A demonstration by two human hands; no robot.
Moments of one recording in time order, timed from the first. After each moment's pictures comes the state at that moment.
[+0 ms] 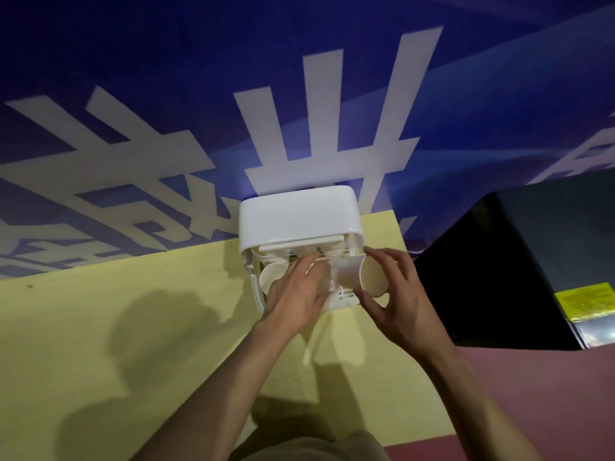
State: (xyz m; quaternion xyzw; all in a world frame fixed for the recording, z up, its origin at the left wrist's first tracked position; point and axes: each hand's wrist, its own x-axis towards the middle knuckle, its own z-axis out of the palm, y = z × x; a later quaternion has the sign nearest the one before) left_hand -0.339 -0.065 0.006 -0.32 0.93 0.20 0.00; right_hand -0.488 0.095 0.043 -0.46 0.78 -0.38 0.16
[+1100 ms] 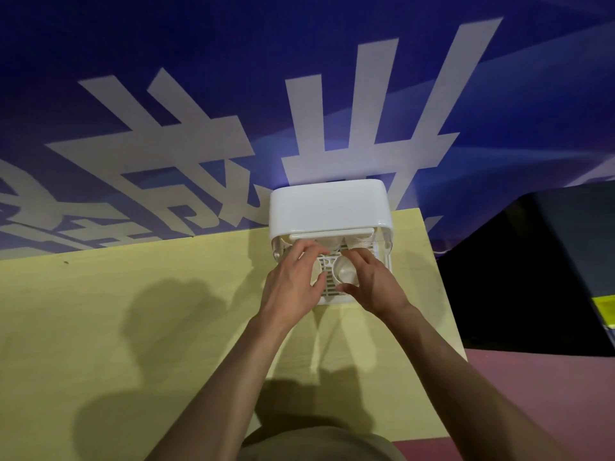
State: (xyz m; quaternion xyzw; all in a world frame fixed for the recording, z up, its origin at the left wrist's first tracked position) left_hand -0.293 -0.081 0.034 -0.36 0.89 0.24 -0.12; right_hand -0.461 0.017 -0.025 -0.53 0.78 -0.21 0.25
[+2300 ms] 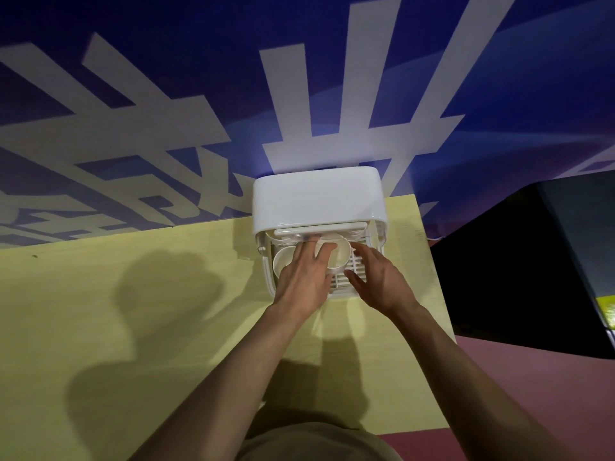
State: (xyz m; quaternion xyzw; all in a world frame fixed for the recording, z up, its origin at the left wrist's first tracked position) left_hand -0.336 -0.077 -0.007 -0.36 0.91 0.21 0.02; right_hand -0.485 0.031 -0.047 -0.48 0.80 -0.24 0.26
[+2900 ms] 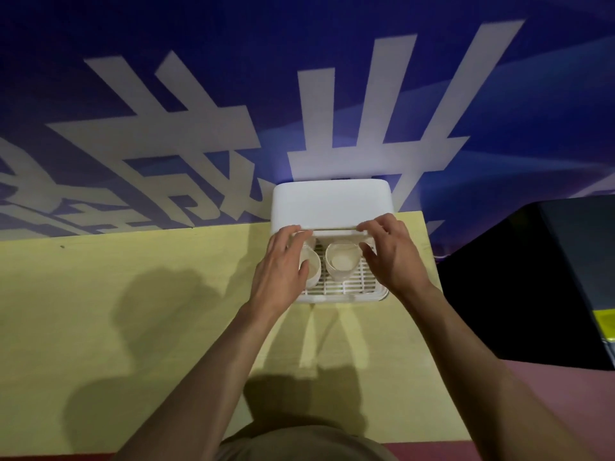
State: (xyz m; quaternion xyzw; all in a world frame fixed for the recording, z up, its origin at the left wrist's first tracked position) left_hand -0.284 -0.101 0.024 -0.39 0.89 0.22 -0.12; right_hand -0.496 -0.001 0.019 -0.54 0.81 -0.21 0.11
